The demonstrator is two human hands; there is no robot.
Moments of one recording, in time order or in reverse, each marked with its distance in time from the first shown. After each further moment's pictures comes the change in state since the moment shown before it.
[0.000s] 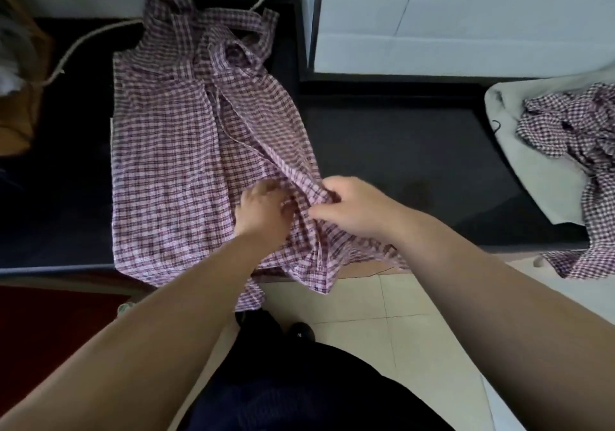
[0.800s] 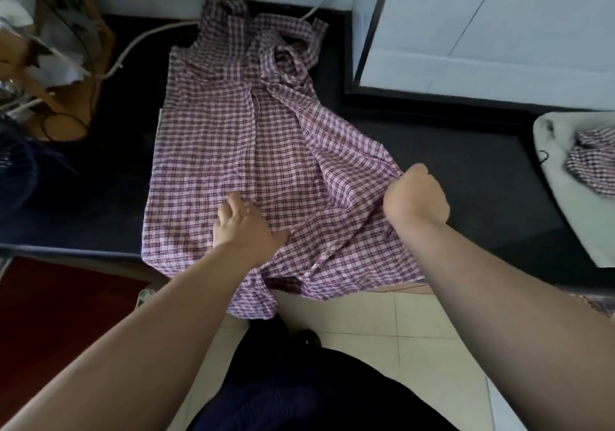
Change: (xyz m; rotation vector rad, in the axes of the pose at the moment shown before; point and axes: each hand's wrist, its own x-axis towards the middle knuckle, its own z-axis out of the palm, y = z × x) left_hand -0.016 -0.057 -0.027 0.198 -0.170 -0.357; right_hand 0.054 0.009 0.000 -0.330 0.616 0.495
